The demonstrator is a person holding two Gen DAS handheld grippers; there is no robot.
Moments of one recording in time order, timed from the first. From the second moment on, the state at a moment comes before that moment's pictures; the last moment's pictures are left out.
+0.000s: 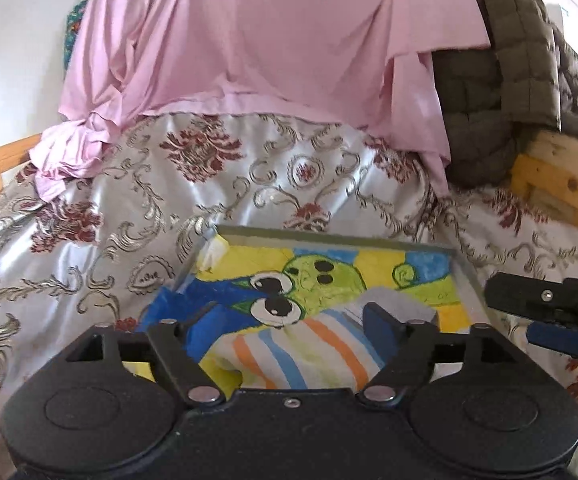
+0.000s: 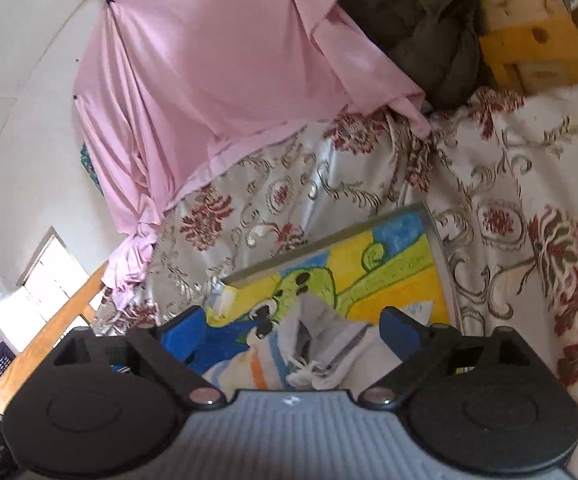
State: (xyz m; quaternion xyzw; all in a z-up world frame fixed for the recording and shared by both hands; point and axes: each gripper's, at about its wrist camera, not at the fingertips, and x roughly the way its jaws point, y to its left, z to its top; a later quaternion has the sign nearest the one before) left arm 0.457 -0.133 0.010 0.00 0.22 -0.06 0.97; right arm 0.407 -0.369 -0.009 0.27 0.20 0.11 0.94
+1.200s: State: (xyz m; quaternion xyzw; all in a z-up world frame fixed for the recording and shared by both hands) left arm 0.220 -0.054 0.091 -0.04 0.16 -0.04 0.99; right arm 0.213 -0.305 0.052 0.12 0.13 0.12 0.98
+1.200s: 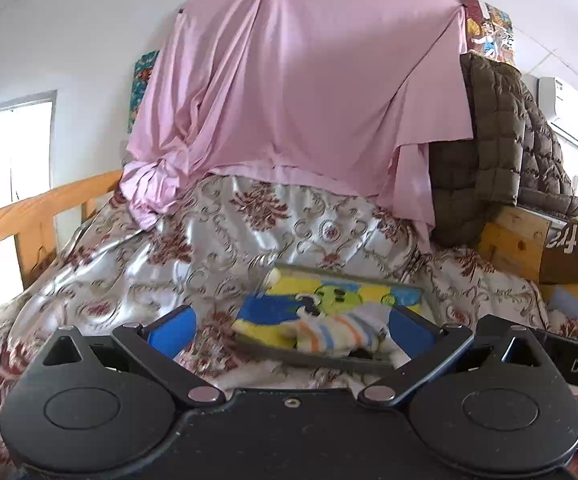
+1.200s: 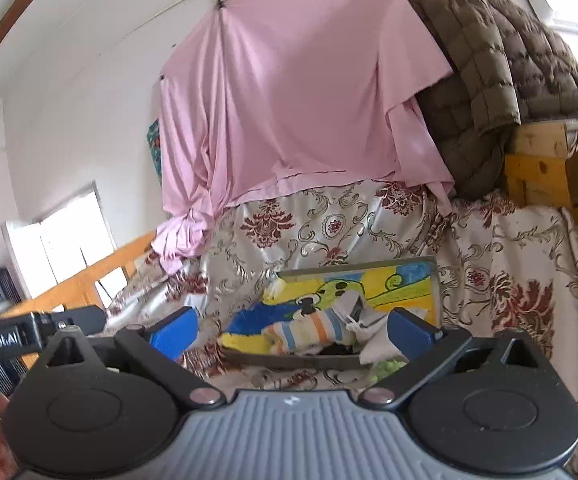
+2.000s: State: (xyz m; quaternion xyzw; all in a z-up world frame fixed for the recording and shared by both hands) left arm 0.177 -0.008 -0.012 0.01 0.28 0.01 0.96; right arm 0.186 -0.236 -0.022 -0.01 0.23 0.18 0.96
